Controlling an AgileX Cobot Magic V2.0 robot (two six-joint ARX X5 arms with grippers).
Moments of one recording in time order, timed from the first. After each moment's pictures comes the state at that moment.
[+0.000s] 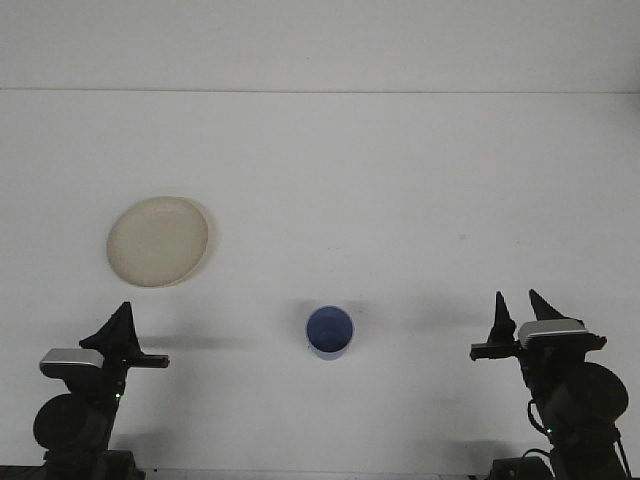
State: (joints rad) left arm -0.03 0.06 0.23 -0.06 -0.02 -0.06; right arm 0.06 0.38 0.57 -0.38 -0.03 0.02
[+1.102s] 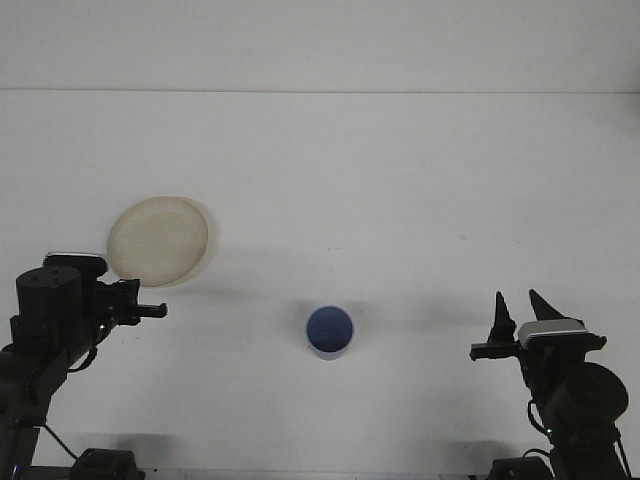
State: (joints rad) left arm -0.05 0.85 1.04 -0.76 0.08 -0.04; right arm 0.06 0.38 0.57 -0.38 -0.03 0.02
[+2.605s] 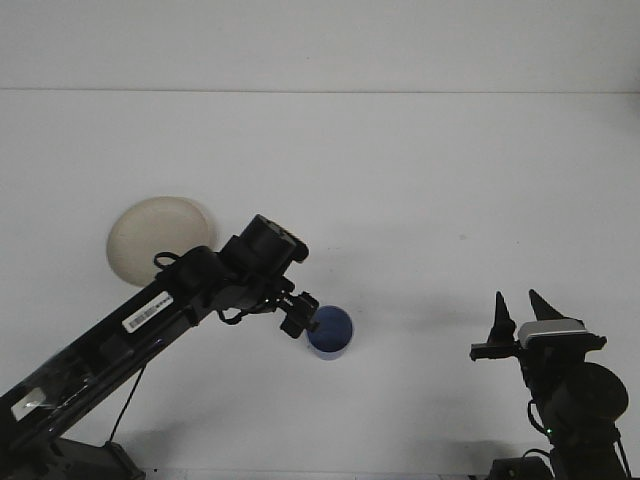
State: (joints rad) left arm -0.76 1.54 1.53 -0.94 0.08 -0.09; right arm 0.06 0.38 0.57 -0.38 -0.03 0.02
